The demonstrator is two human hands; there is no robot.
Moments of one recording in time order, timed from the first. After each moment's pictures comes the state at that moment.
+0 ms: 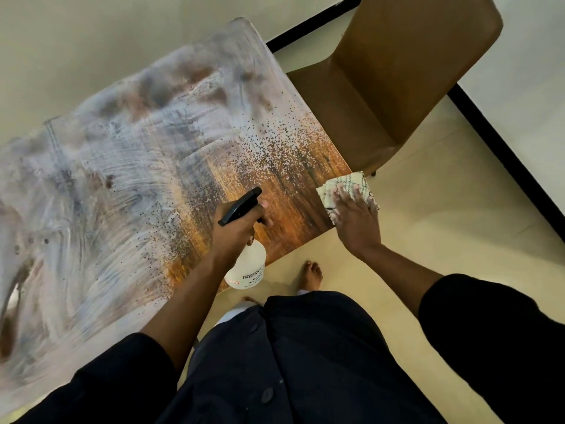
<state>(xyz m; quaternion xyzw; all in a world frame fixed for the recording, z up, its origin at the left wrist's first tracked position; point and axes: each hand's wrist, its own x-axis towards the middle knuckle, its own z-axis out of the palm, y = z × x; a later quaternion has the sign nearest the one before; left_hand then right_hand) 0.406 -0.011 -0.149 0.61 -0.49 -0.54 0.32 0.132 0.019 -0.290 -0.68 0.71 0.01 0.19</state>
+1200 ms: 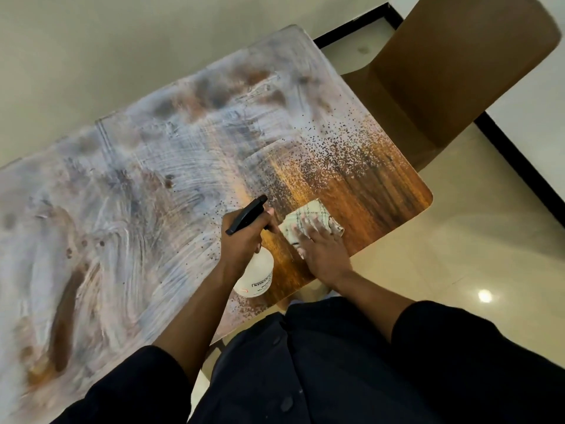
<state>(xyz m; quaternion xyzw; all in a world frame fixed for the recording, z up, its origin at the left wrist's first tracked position) 0.581 -0.018 -0.143 0.58 -0.47 -0.56 0.36 0.383 0.038 -0.270 -0.74 0.63 0.05 0.22</state>
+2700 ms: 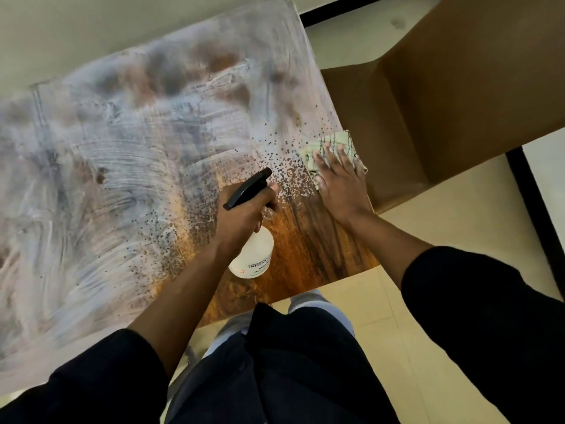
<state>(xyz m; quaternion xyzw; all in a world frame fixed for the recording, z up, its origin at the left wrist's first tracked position) 0.395 -0.136 -0.171 0.65 -0.42 -0.53 0.34 0.163 -0.192 -0.297 -0.76 0.62 0.03 0.19</state>
